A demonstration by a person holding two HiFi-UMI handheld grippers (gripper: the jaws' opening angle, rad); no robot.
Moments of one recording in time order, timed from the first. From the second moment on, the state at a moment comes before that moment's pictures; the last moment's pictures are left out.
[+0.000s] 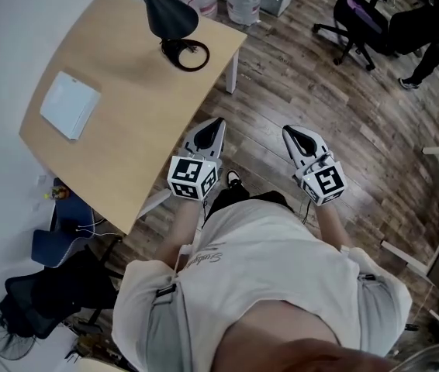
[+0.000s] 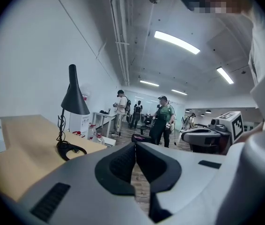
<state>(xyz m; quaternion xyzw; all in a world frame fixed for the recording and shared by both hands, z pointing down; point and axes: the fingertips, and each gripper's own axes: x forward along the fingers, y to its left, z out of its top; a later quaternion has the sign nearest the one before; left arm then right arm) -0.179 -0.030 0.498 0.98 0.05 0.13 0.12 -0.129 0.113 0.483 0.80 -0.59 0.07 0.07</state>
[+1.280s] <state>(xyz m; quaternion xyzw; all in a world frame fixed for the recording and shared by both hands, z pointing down) 0.019 -0.142 0.486 0.95 -0.23 0.13 0.15 0.145 -0.053 0.505 0.62 -0.78 0.07 0.05</state>
